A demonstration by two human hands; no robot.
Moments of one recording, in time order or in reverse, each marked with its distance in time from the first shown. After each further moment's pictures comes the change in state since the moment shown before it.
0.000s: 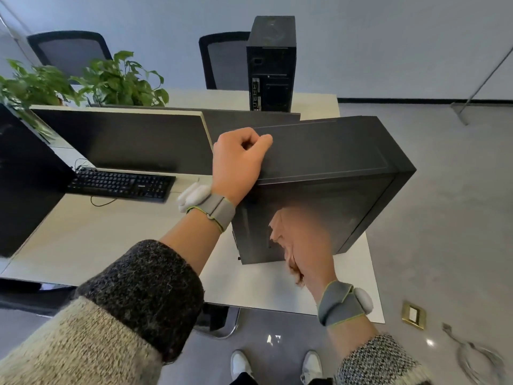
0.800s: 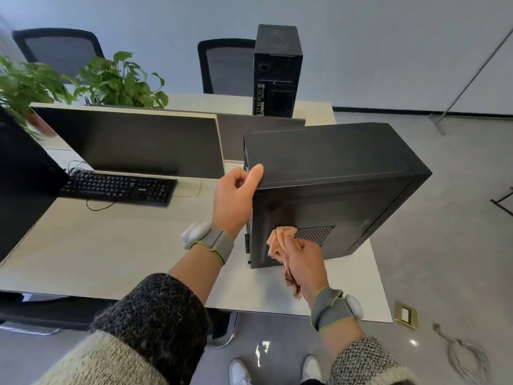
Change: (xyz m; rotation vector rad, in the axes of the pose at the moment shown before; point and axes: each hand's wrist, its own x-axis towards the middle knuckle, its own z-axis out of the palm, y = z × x) left_hand -0.038 -0.075 -0.036 -0.238 -0.064 -0.273; right_hand -0.020 0.020 0.053 -0.127 0.001 0.158
